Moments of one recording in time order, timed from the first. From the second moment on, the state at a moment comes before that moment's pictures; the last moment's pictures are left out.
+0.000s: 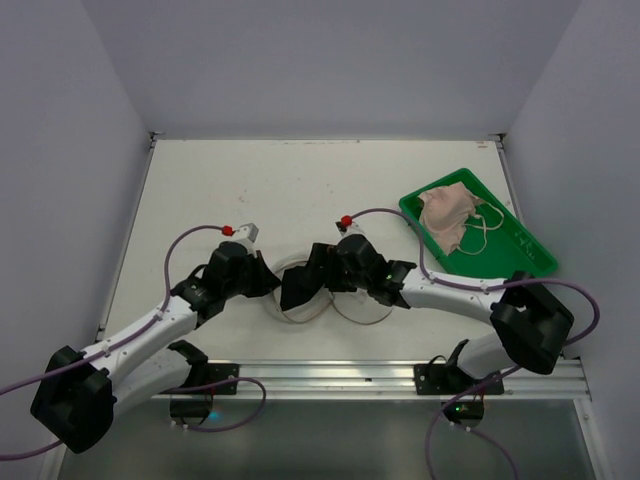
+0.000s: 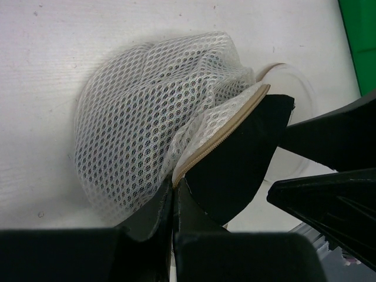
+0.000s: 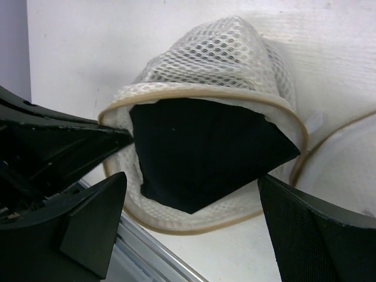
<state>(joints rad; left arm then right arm) -0.56 0.96 0.45 -0.18 0.09 -0.70 0.93 1.43 0.76 0.02 0.04 0.92</state>
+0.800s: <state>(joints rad) -0.56 0.98 0.43 -0.16 0.10 -0.70 0.95 1.51 0.90 0.09 -0.05 0.86</state>
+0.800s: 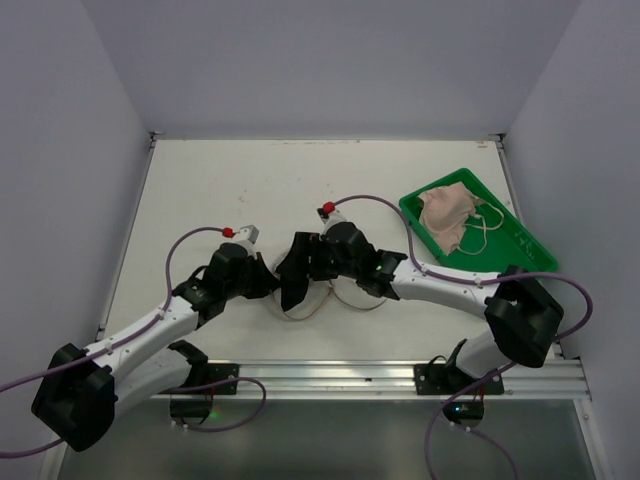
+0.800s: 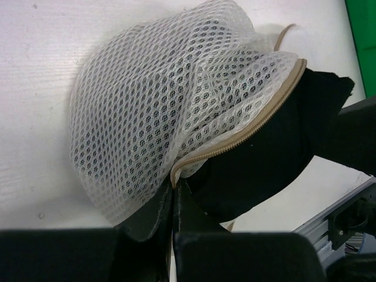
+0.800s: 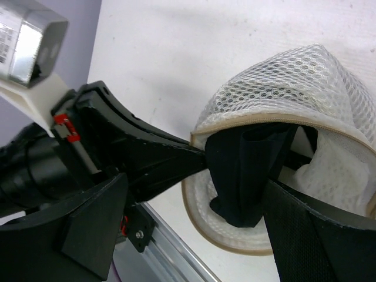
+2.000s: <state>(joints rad) -0.56 0.94 0.43 -0.17 0.07 -0.70 0.96 1.55 0.76 0.28 -0.15 0.83</state>
